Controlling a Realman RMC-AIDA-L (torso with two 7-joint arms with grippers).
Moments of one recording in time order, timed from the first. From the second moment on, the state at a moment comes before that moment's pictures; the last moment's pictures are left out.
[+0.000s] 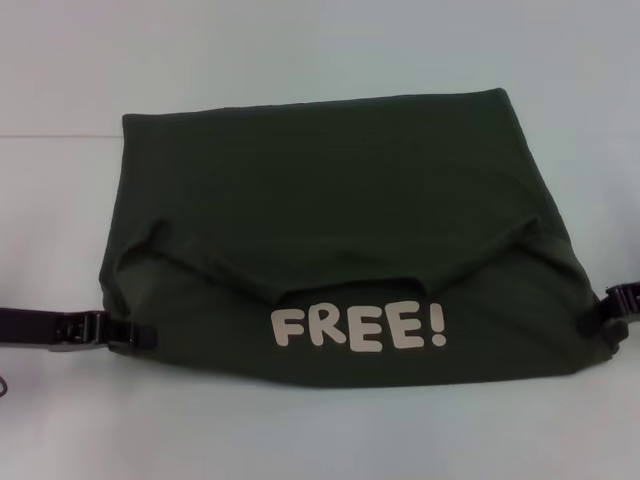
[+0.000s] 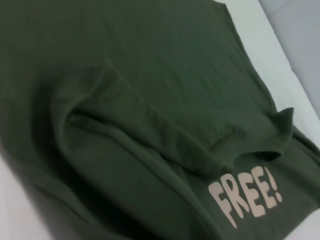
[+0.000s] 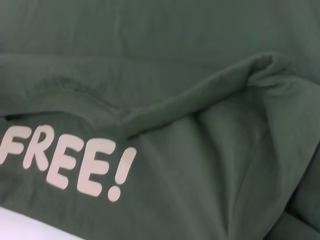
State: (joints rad) left arm -0.55 -1.90 0.72 0.55 2.20 1.51 -2.17; right arm 0.73 1.88 -0.78 -0.65 -2.56 -1.47 2.42
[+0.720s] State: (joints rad) left arm -0.52 -1.89 0.70 0.57 2.27 1.64 -2.21; right arm 0.66 1.88 -0.77 -0.66 -2.56 -1.58 2.33
